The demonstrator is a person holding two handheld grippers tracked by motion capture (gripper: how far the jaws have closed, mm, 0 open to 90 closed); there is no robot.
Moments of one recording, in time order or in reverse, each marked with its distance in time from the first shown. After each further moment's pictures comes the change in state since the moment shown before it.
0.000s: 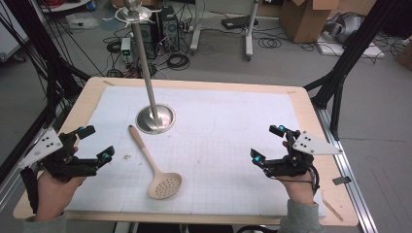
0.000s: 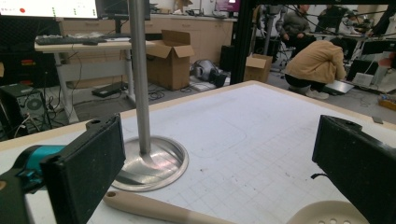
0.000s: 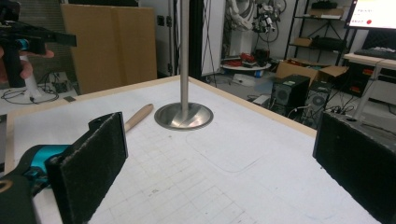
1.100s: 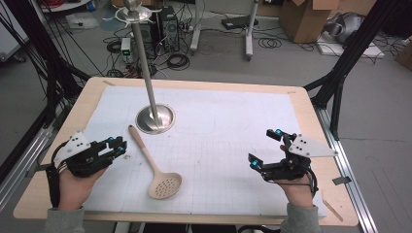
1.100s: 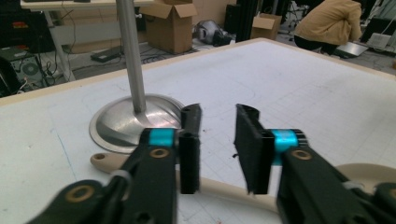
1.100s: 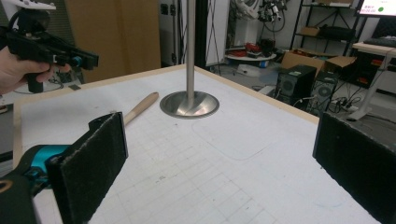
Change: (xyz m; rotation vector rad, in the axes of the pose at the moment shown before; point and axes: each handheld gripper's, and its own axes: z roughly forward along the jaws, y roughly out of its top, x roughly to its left) left arm -0.003 -0.033 0.033 0.170 0.015 0.013; right arm 0.005 -0.007 0.001 0.045 0.017 -0.004
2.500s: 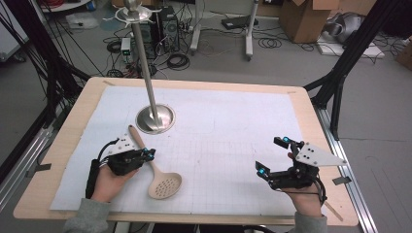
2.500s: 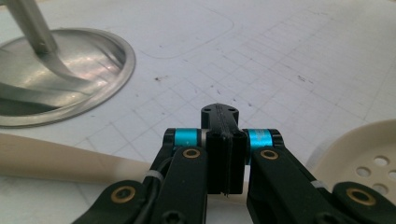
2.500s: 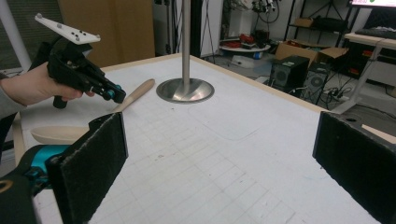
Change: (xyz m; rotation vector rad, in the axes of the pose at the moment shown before) left arm -0.021 -0.036 0.082 0.240 -0.129 0.018; right arm 0.004 -0.010 -0.022 0.037 -0.028 0.002
